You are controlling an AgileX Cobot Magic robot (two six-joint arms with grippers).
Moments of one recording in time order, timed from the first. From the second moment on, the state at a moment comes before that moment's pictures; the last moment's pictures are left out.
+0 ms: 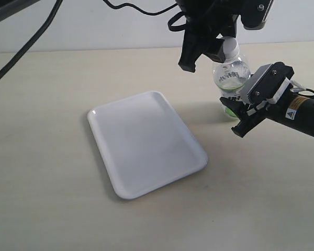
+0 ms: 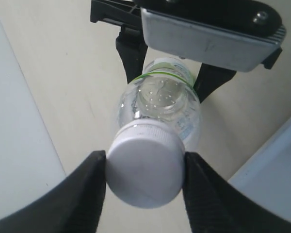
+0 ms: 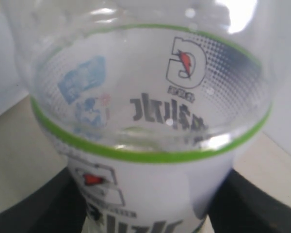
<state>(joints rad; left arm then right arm) -0.83 2.24 -2.26 -0.13 1.07 1.42 -0.12 2.04 -0.64 -0.61 -0.97 -0.31</state>
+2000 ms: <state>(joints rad) -0.84 2.19 -2.30 -0.16 0.98 0.19 -0.12 2.04 -0.64 -0.60 -0.96 -0.29</state>
